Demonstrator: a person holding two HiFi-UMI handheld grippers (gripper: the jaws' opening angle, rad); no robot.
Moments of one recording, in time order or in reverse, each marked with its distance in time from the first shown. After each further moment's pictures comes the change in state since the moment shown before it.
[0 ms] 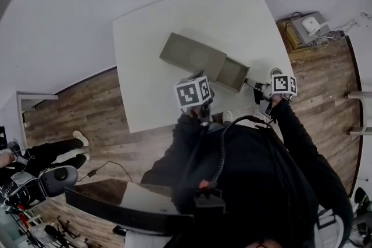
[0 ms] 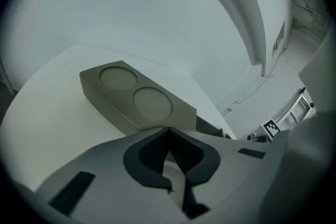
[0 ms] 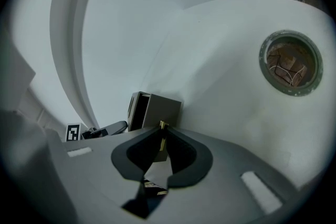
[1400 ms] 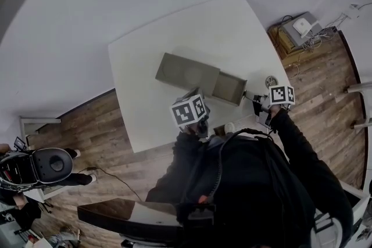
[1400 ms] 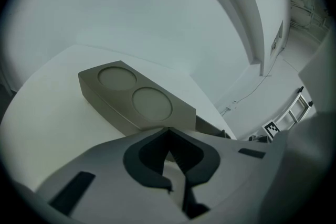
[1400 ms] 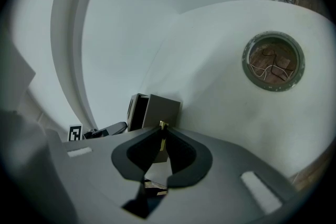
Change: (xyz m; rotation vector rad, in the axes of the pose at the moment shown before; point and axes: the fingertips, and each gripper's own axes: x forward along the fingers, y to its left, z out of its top) left arm -0.014 0.004 -0.013 0.011 -0.012 -0.014; right arm -0.015 -0.002 -0.021 0.013 -0.036 -0.003
